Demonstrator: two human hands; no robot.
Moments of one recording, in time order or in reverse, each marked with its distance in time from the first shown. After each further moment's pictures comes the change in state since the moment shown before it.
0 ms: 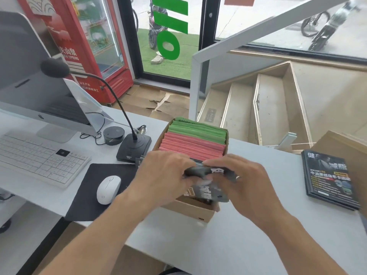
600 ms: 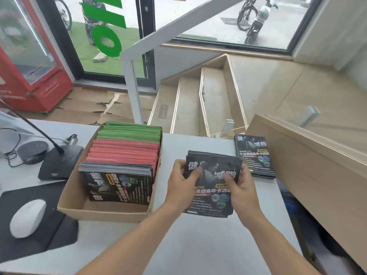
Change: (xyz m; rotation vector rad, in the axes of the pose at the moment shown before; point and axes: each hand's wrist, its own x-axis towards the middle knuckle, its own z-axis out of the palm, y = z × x) left_hand 0.057 0.174 0.134 -1.335 -0.168 -0.711; right_hand -0.089 0.144 -0.071 0.663 0.470 0.626
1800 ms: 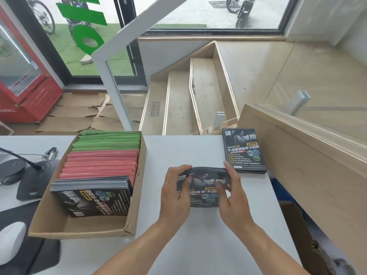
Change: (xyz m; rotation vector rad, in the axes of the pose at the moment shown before) left_hand 0.007 -0.026 0.042 0.195 0.089 0.480; right_hand 0.011 0.041 -0.044 -0.495 -0.027 -0.369
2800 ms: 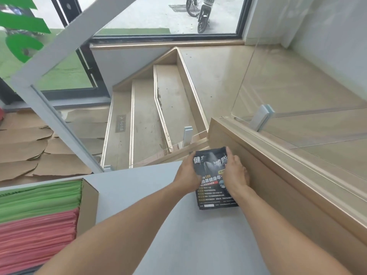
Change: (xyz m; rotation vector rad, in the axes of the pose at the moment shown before) left_hand 0.177 -0.049 0.182 0.350 -0.667 -0.386; right_hand 0.192 0.116 -0.080 -0.817 -0.020 0.593
